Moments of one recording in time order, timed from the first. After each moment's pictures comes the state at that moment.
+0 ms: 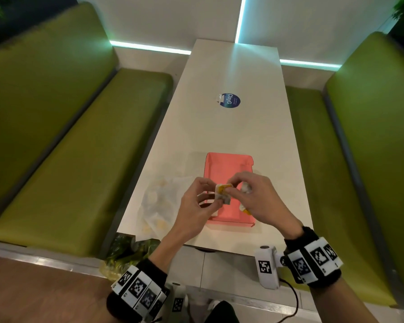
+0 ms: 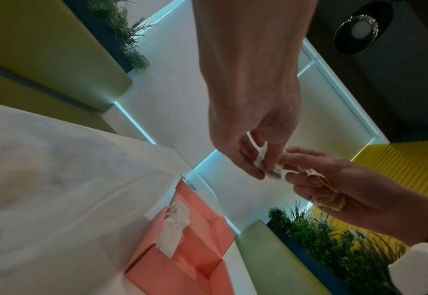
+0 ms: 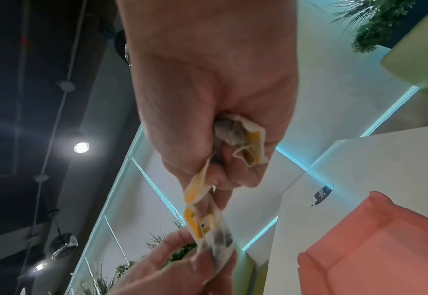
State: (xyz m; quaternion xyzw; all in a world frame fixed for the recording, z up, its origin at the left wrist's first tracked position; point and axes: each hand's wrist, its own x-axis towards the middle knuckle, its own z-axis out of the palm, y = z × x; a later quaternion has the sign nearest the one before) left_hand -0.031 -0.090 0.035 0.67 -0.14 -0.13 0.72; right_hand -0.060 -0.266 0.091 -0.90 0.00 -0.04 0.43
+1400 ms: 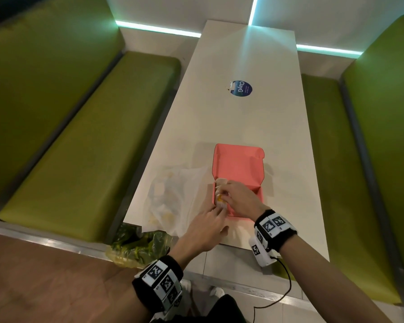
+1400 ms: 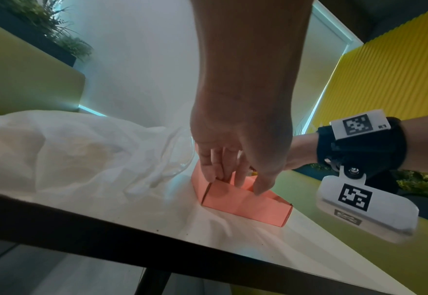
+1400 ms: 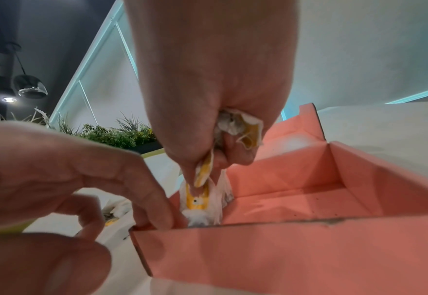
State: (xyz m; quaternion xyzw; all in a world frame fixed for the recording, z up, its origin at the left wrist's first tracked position) left_hand -0.042 -0.092 -0.057 0.90 -0.38 -0.12 0.16; right_hand -0.007 -0.257 -0.032 -0.96 -0.08 0.13 0.25
